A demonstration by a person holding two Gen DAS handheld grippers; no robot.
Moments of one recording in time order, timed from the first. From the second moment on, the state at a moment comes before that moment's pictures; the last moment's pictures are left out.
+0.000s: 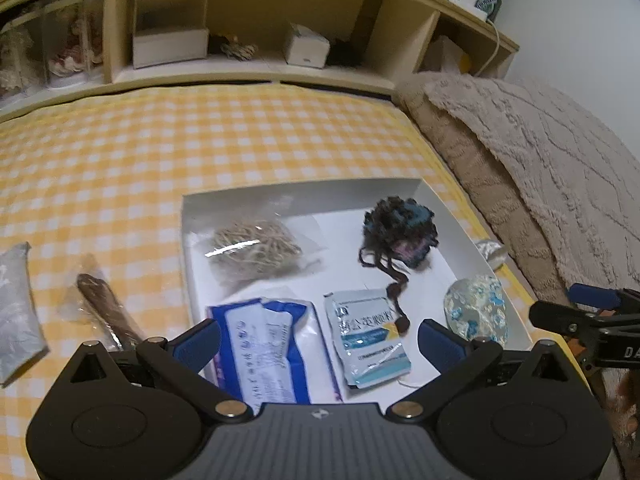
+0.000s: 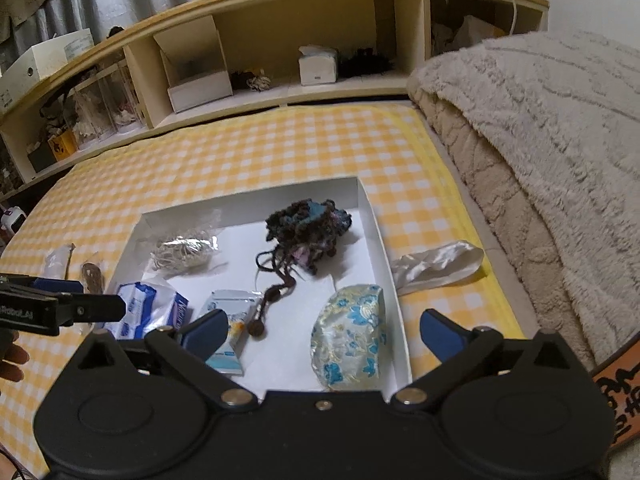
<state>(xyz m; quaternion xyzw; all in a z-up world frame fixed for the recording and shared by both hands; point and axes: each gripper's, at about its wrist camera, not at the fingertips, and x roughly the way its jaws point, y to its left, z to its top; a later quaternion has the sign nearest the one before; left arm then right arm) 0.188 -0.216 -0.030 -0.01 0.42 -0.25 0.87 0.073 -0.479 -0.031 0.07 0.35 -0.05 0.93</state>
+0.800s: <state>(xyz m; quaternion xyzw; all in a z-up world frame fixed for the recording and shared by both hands) 0.202 -0.098 -0.009 -0.03 0.40 -0.17 0.90 0.106 -0.384 0.002 0.05 0.33 -0.01 0.94</state>
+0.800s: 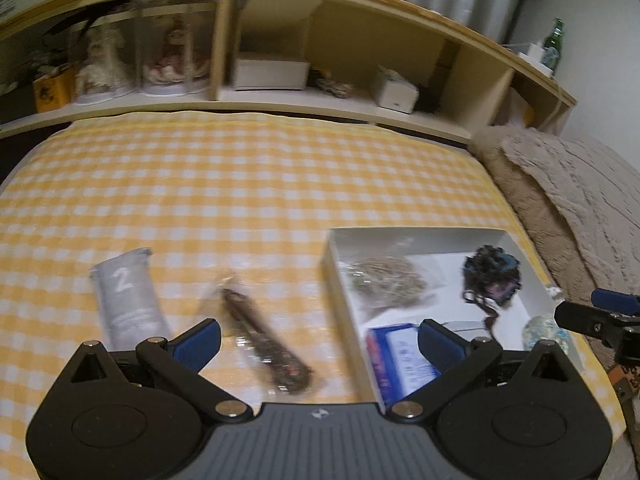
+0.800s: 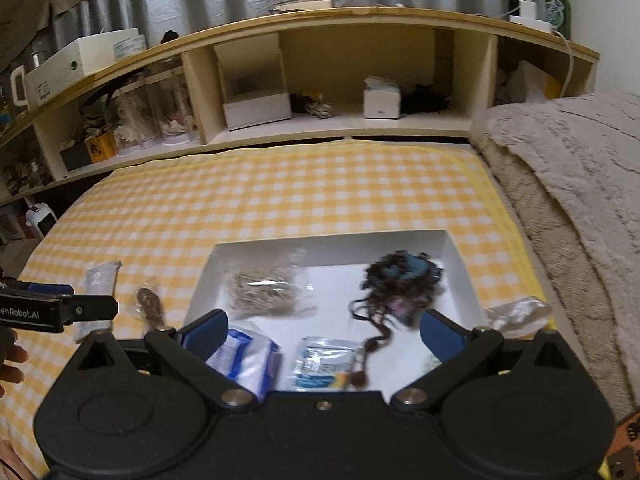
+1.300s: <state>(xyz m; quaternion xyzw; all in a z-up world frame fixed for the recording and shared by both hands) 0.222 -0.021 -0.022 -0.04 0.39 -0.10 0.92 0.150 -0.305 -0.012 0.05 0.32 0.03 0.94</state>
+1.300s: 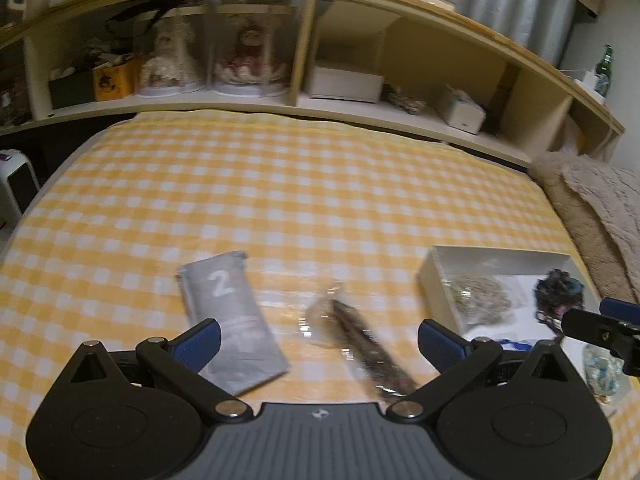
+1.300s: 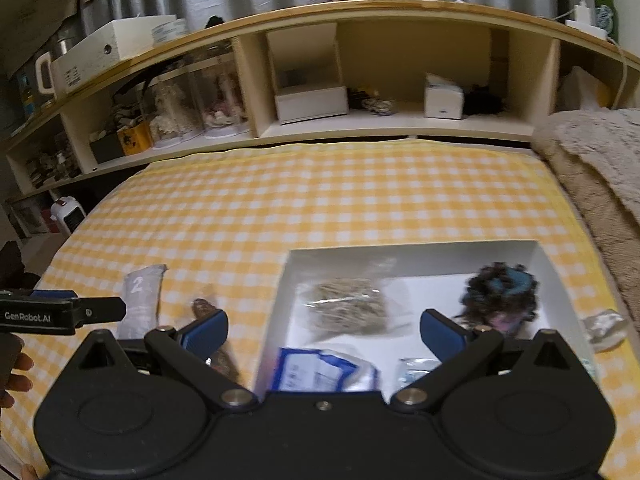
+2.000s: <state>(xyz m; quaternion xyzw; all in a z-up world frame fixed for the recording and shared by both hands) 0.271 0.020 -0.102 -0.07 0.41 0.00 0.91 0.202 -0.205 -0.084 0.00 0.34 0.11 0.94</state>
